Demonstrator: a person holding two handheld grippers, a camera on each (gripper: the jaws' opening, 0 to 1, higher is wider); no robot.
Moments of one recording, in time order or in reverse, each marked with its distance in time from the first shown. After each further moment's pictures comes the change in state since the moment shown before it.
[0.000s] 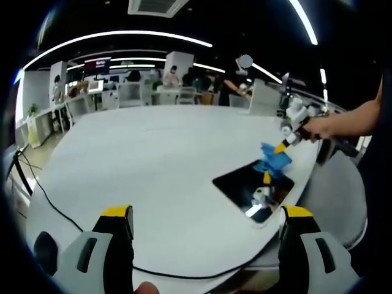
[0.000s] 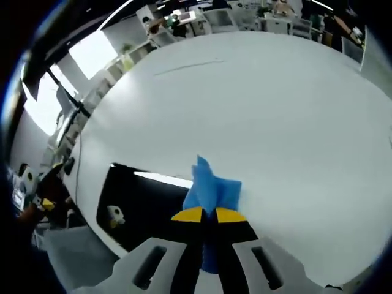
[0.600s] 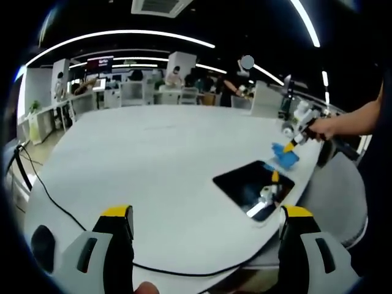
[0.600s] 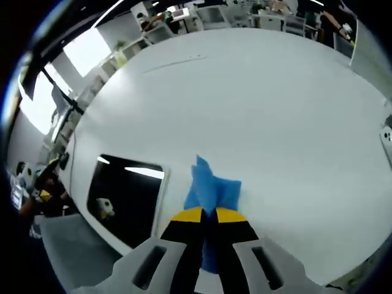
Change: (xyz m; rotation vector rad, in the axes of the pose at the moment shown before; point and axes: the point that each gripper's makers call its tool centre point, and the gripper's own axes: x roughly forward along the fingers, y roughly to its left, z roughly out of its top) left arm -0.003 0.002 -0.005 -0.021 -0.007 0.011; right arm -0.015 -0.038 -0.010 -0.027 0.032 -0.040
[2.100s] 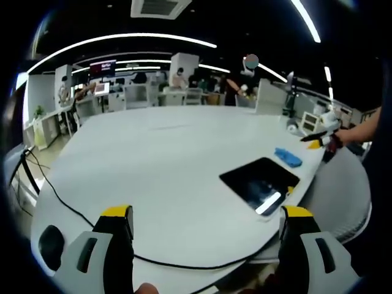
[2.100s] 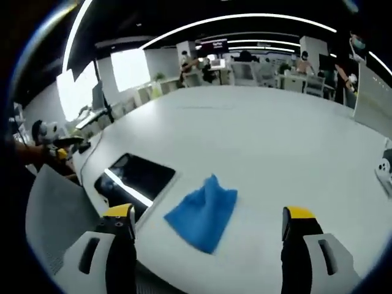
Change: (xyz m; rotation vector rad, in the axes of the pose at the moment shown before) left arm -0.010 0.002 -0.005 0.034 0.004 0.050; right arm -0.061 -0.025 -0.020 -0.228 -0.435 0.062
